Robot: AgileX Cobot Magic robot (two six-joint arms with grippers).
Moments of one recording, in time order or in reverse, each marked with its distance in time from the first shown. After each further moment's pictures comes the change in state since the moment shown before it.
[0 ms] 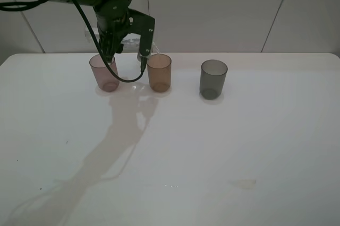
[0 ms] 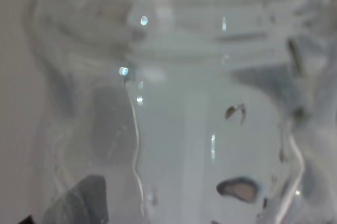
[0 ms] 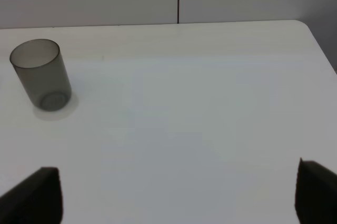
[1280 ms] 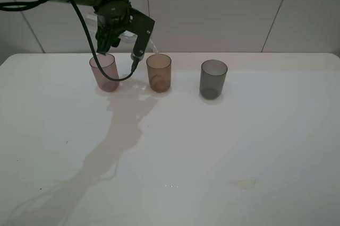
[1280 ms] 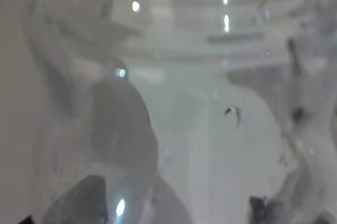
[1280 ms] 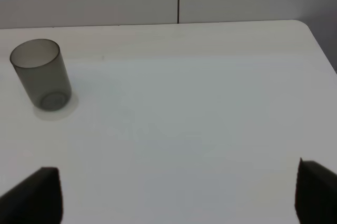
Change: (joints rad) left arm 0.000 0.000 0.000 0.129 -0.034 0.086; right arm 0.000 0.000 0.000 0.000 0.000 0.000
